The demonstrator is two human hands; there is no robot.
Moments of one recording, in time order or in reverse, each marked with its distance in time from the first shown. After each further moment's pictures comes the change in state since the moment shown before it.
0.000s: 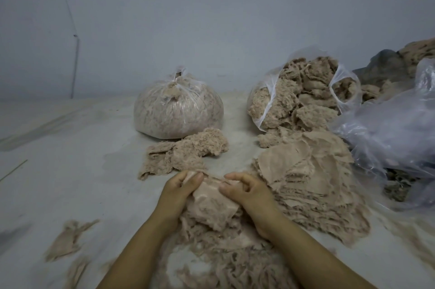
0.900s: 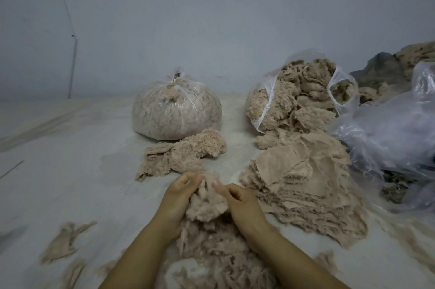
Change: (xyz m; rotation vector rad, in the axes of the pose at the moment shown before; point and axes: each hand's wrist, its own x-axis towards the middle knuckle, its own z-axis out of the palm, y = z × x) left_hand -0.005 0.005 0.013 -0.215 -0.010 -0.176; right_hand -0.005 0.010 0.019 -0.222 0.015 -0.041
